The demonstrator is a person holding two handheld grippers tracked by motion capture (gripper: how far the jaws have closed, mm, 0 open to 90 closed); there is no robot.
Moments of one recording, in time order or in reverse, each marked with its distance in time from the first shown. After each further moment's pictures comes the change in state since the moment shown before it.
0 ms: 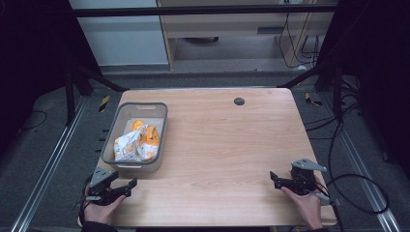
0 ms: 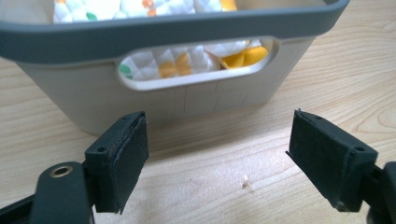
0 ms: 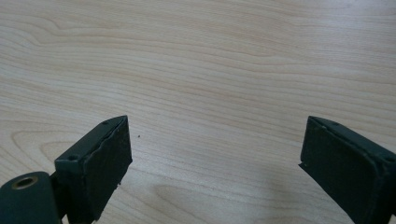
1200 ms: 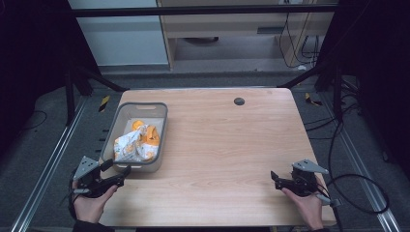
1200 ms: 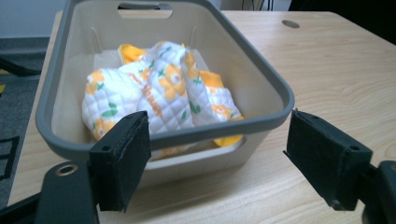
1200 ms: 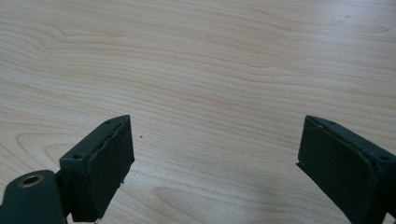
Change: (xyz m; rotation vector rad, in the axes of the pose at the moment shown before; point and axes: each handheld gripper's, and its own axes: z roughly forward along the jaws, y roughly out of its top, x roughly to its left) left arm 0.000 0.045 -0.030 -0.142 -0.035 -0.024; right arm 0.002 -0.001 -0.006 -0.044 -0.013 -0.033
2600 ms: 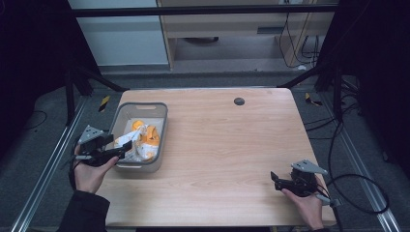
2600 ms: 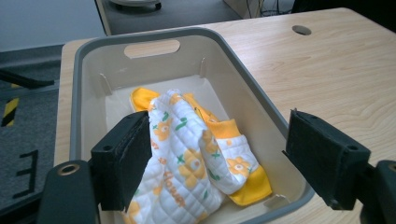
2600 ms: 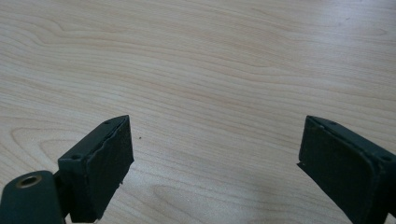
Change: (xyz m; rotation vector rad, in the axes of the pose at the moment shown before) left arm 0.011 0.075 0.031 0.083 0.027 0.082; right arm 0.001 -0.001 0.001 0.003 -0.006 -0.017
